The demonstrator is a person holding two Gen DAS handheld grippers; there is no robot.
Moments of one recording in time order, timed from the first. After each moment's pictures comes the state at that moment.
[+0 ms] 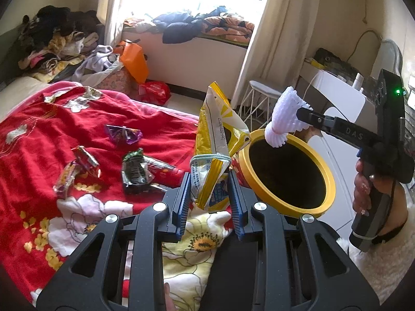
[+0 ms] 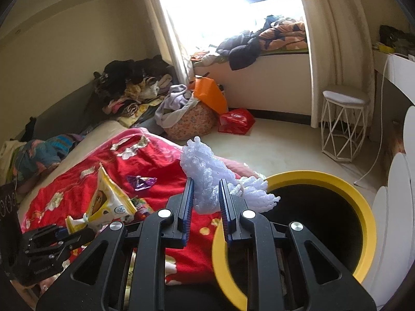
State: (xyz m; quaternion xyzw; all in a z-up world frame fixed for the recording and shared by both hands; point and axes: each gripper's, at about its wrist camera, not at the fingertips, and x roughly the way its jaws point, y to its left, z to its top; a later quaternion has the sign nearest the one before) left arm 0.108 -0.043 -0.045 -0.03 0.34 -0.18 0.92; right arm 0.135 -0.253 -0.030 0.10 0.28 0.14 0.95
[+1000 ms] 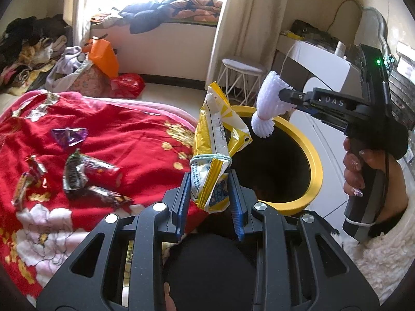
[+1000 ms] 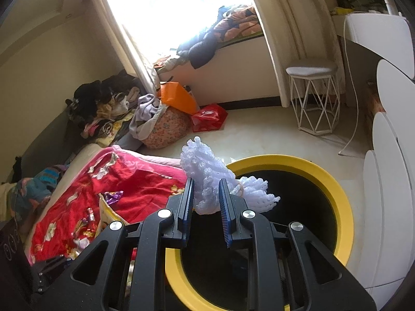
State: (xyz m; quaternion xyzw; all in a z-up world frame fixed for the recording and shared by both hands) left arm 0.124 -0.125 -0.071 0.02 0.37 -0.23 0.90; right arm 0.144 -0.328 -0.061 0.19 0.29 0.06 0.93
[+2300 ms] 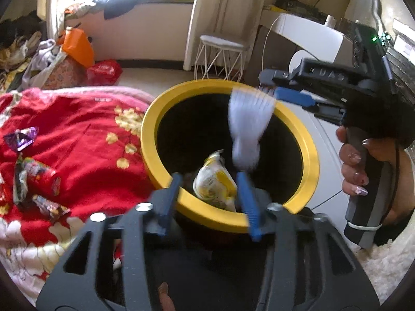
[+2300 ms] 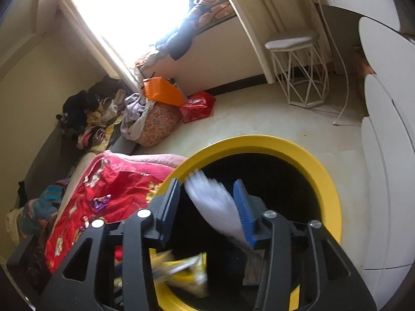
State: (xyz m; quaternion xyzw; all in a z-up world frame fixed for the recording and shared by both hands) left arm 0.149 -0.196 -0.106 0.04 0.40 -0.27 0.87; right arm 0.157 -0.379 -0.097 0.26 0.33 0.04 0.91
